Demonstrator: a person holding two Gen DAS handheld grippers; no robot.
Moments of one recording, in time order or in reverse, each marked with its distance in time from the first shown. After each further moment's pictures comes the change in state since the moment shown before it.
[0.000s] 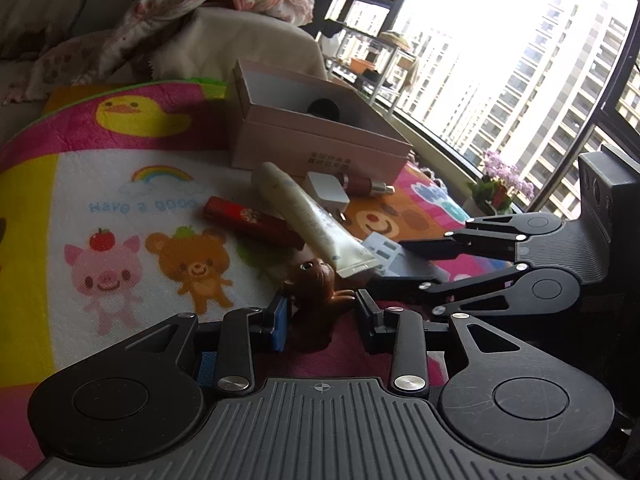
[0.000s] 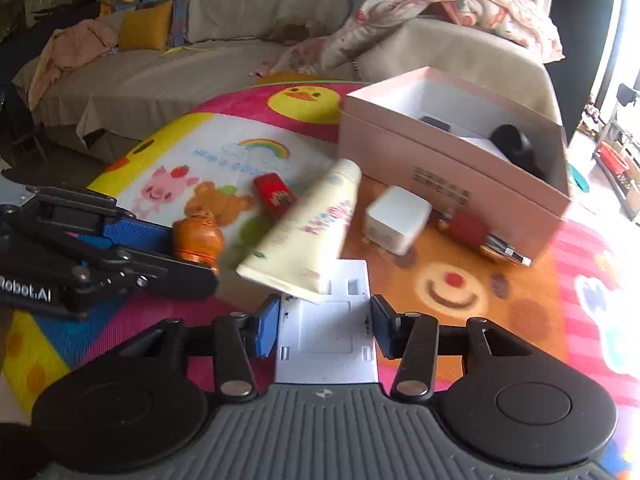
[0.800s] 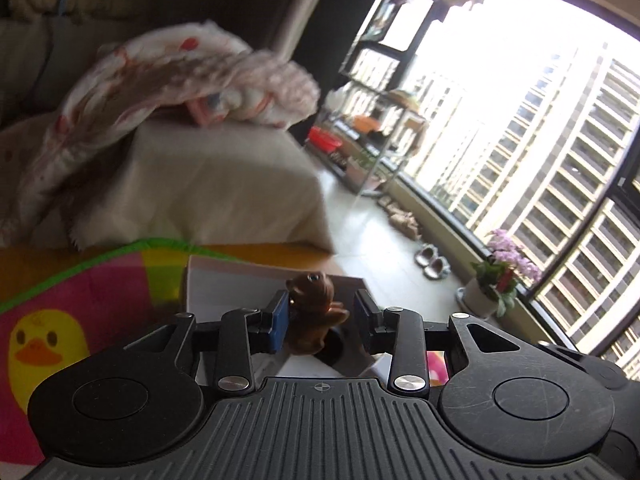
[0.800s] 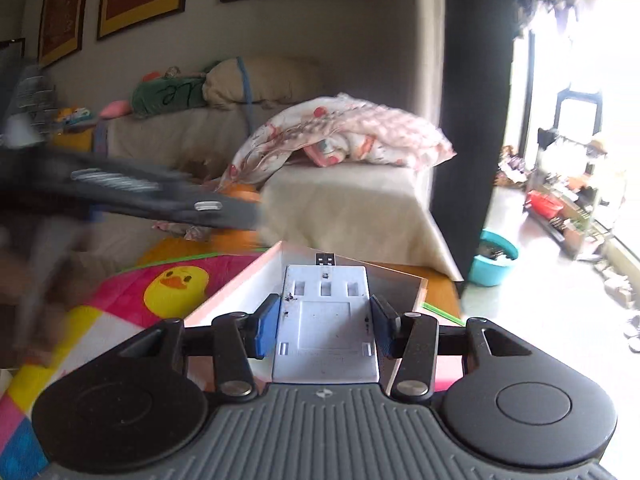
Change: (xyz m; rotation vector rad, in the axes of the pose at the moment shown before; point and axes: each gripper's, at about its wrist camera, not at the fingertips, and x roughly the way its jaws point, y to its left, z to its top) left arm 0.127 0.017 0.237 -0.087 -0.115 0.019; right arm -0.015 -0.124 0.122 0.190 -0.279 -0.153
